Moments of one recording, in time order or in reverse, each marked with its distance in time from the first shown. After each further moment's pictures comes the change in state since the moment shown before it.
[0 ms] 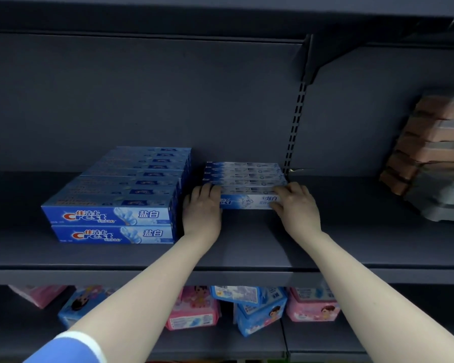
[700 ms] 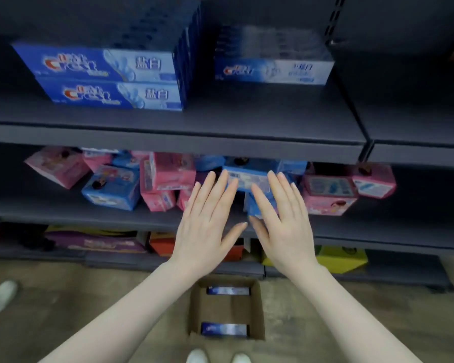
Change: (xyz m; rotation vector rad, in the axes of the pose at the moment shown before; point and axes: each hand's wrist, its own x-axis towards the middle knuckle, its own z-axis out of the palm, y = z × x) left_hand -0.232 -0.013 0.043 -0.247 0.038 0.258; right_hand -0.232 -0.054 0.045 0.210 0.123 -0.331
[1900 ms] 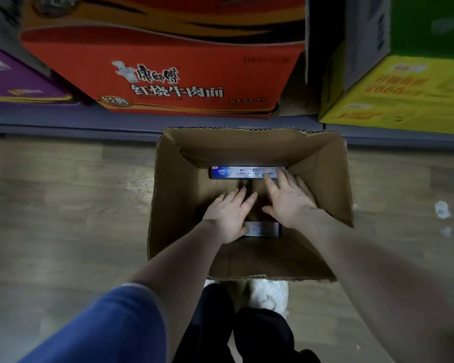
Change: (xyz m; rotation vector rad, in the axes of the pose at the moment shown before) left_hand -0.361 -0.098 0.515 -0.001 -1.246 -0.053; right_hand -0.435 0.061 0.429 -0.134 -1.488 0.304
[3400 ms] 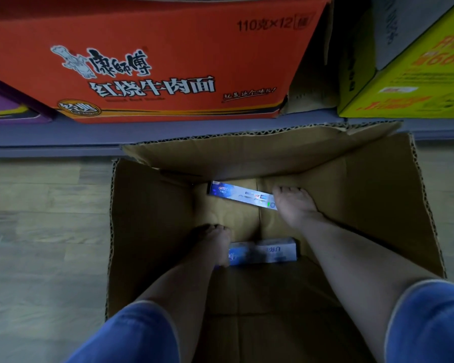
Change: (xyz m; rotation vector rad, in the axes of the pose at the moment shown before) left_hand 0.064 -0.045 0.088 -0.018 -0.274 -0.293; right_hand 0.104 0.010 0.066 0.063 0.048 0.071
